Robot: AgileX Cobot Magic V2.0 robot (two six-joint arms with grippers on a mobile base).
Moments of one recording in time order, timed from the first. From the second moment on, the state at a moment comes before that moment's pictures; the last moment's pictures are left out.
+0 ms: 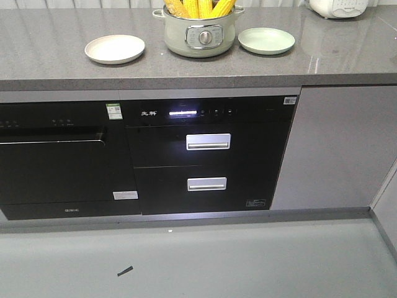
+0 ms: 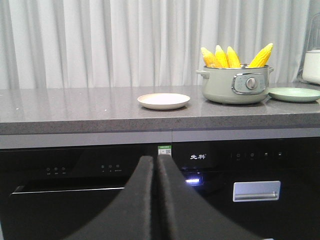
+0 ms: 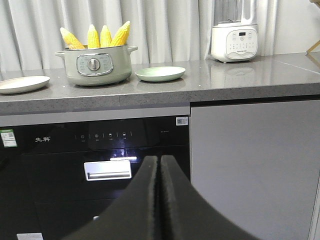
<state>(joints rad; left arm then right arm) 0.03 -0.01 0.02 0.13 0.01 -0.16 0.02 -0.01 0.03 -0.12 0.08 0.19</state>
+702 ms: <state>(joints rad) 0.03 -0.01 0.02 0.13 0.01 -0.16 0.02 -0.01 0.03 -0.12 0.08 0.19</state>
